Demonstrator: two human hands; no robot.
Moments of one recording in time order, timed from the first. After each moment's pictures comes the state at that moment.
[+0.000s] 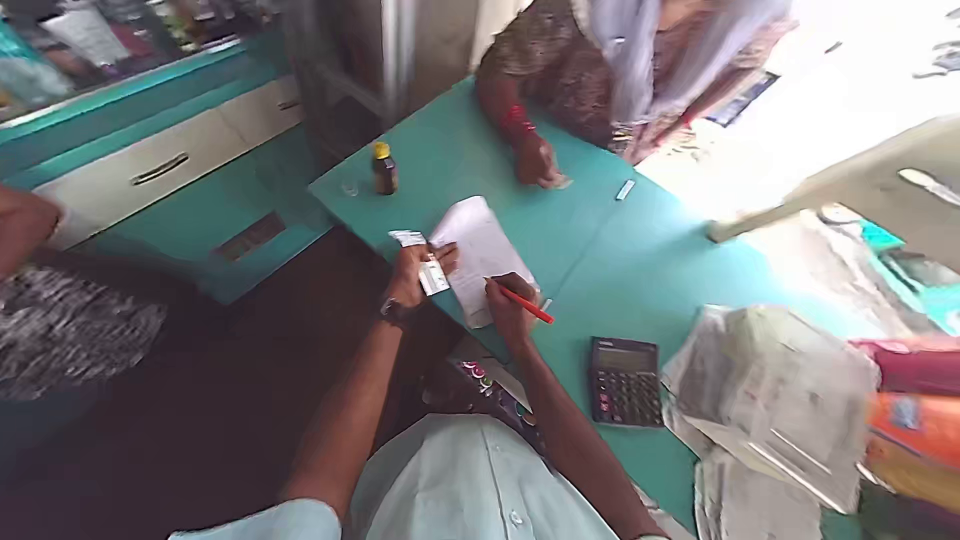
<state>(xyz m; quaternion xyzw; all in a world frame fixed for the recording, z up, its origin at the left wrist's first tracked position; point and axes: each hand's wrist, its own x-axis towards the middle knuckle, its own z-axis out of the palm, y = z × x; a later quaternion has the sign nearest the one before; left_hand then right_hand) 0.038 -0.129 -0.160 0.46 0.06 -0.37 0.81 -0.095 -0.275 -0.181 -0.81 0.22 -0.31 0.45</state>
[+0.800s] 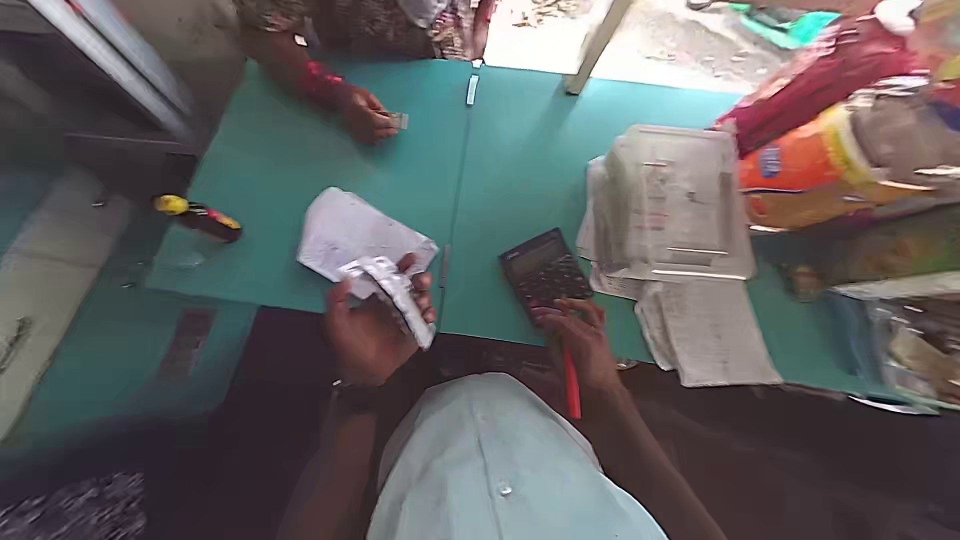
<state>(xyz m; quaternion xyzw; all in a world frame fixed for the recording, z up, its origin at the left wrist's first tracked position) -0.078 -0.158 -0.110 0.21 -0.08 -0.61 0.76 -0.376 -0.301 -0.172 -0.89 0.27 -0.32 0.20</state>
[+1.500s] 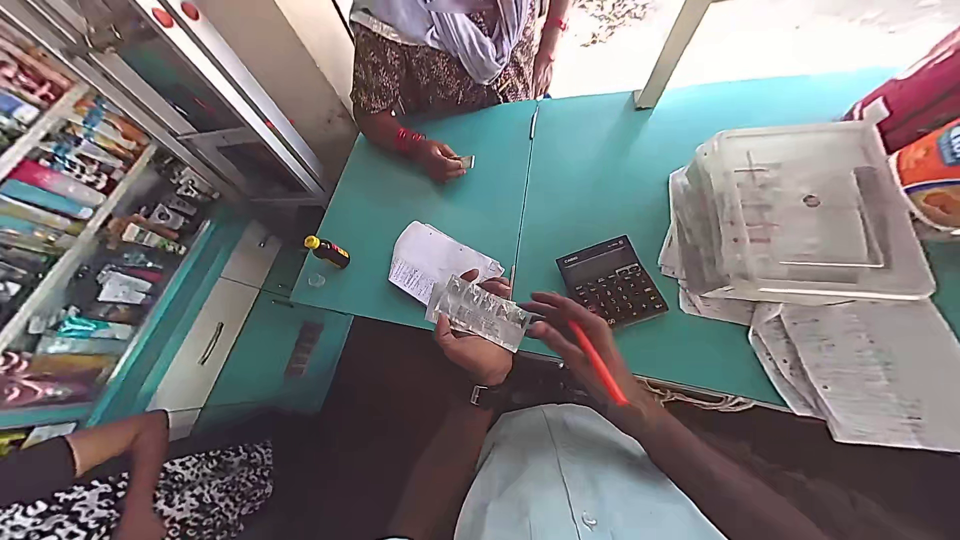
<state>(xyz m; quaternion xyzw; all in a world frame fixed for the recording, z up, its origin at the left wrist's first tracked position) -0.136 -0.200 -0.117 0.26 -0.13 -0.28 0.92 -0.270 -0.268 -0.111 -0.64 0.21 -0.31 0.67</state>
